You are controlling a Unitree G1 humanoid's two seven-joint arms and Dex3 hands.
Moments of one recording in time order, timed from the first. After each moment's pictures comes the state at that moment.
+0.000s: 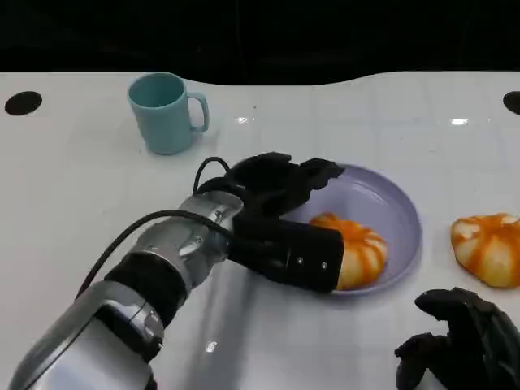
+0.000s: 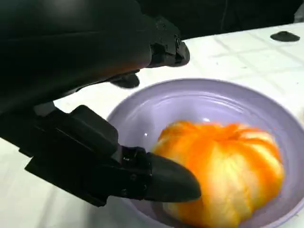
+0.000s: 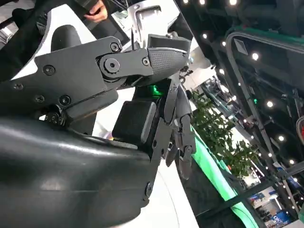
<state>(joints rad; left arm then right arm) -0.90 0.01 -0.61 1.04 0.75 -0.28 -0.01 0.11 0.07 -0.20 0.22 0.63 0.05 0.80</state>
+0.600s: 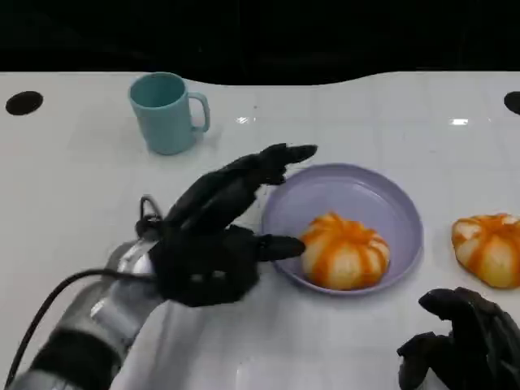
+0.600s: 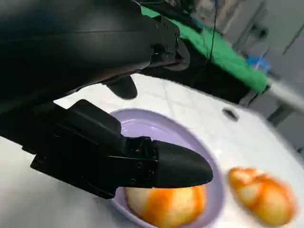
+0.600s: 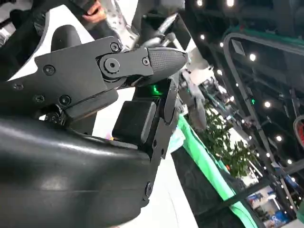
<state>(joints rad) -0.53 0.14 -0.33 0.69 0.27 -0.58 -0.11 0.10 0.07 -0.22 0.24 0.64 0.05 0.82</state>
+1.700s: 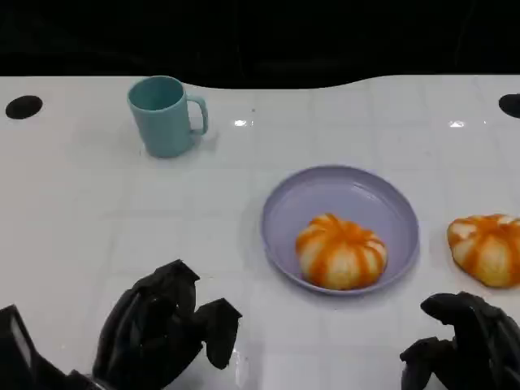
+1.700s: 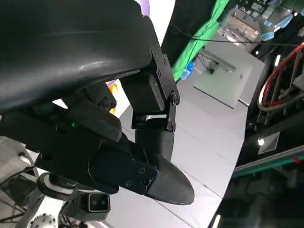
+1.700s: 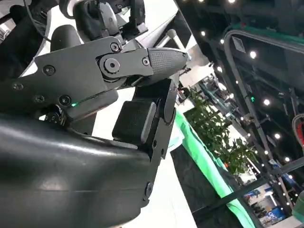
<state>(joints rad) 0.08 -0.02 0.04 0.12 -0.78 0.14 -0.71 0.13 0.07 -0.21 0.20 0.63 0.06 0.80</state>
